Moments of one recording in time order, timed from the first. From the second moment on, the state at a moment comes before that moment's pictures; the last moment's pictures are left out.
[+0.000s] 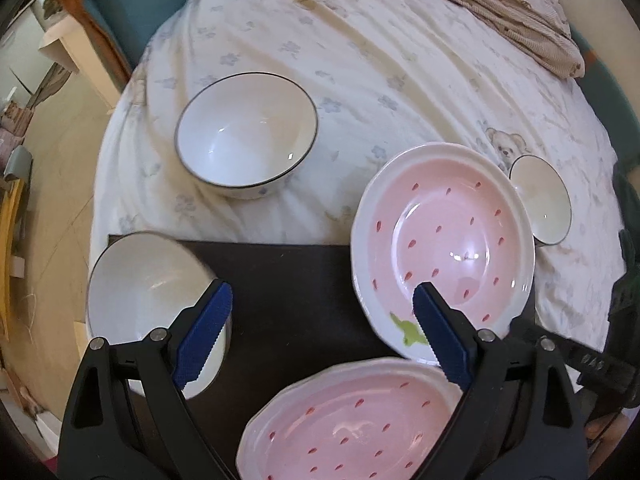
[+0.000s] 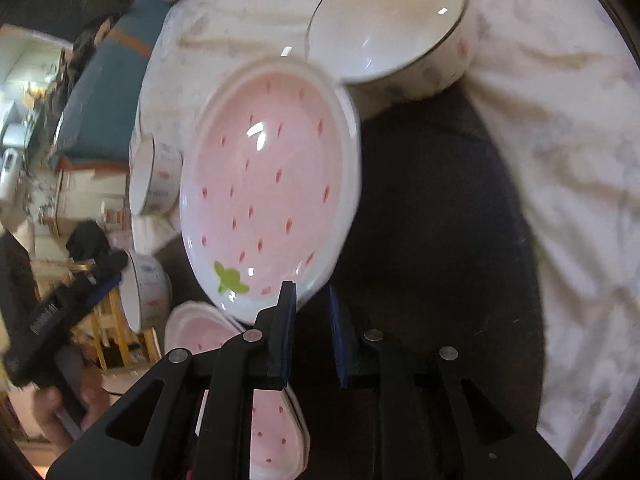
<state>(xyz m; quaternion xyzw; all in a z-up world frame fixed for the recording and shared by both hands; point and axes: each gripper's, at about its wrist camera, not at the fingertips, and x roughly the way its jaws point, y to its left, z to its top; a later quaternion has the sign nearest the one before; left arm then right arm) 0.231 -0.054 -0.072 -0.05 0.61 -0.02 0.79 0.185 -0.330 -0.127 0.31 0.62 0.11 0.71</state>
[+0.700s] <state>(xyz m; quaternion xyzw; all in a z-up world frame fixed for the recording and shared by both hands) 0.275 -0.091 -0.146 -0.07 0.68 -0.01 0.73 0.231 -0.353 -0.159 0.32 0.61 0.11 0.72</state>
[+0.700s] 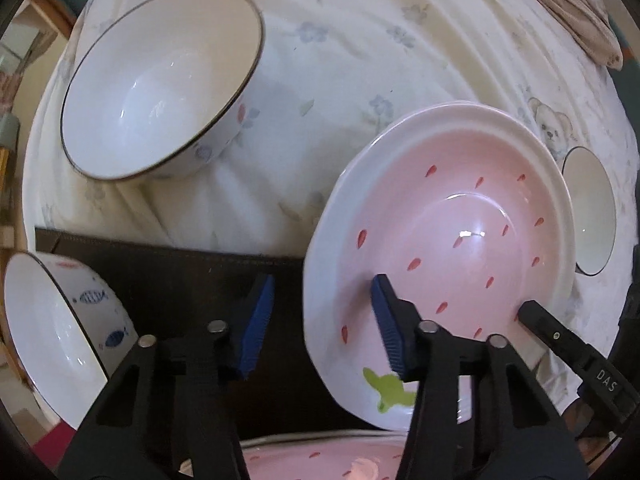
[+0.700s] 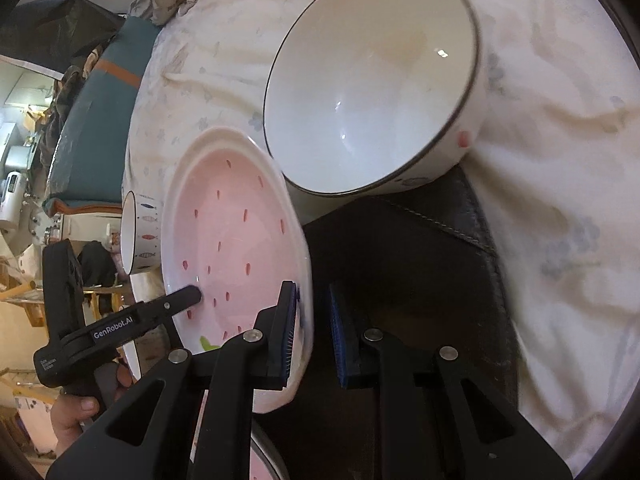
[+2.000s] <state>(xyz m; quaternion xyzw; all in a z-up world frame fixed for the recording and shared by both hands) 0.238 -0.066 -0.076 -0.06 0.64 0.00 0.76 0.221 -0.310 -0.111 0.27 0.58 0.15 0.76</state>
